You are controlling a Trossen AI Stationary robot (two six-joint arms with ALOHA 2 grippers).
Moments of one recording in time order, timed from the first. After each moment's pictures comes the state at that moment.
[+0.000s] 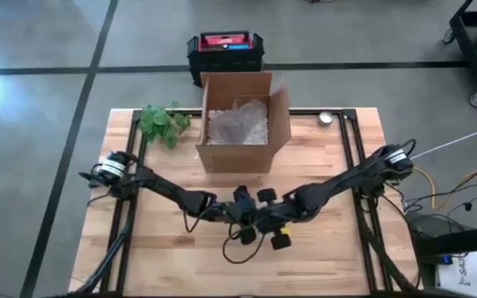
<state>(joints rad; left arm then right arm) -0.31 1.90 1.13 0.31 -0.33 -0.38 0.35 1.85 1.31 -0.61 0.08 0.05</state>
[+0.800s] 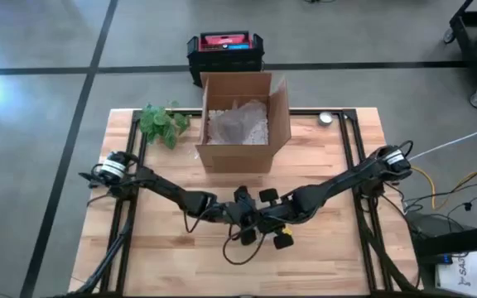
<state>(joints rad) -0.32 1.90 1.13 0.31 -0.32 -0.38 0.36 1.82 1.33 -0.74 0.07 0.05</state>
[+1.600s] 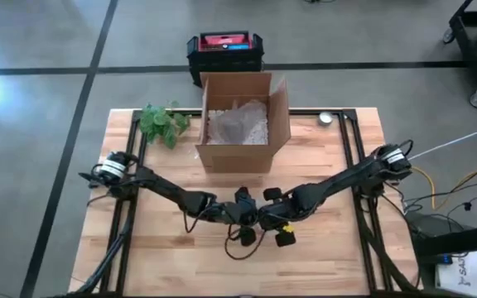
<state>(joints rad) -0.32 1.90 1.13 0.35 -0.30 -0.38 0.34 1.88 1.25 -0.68 0.02 0.09</state>
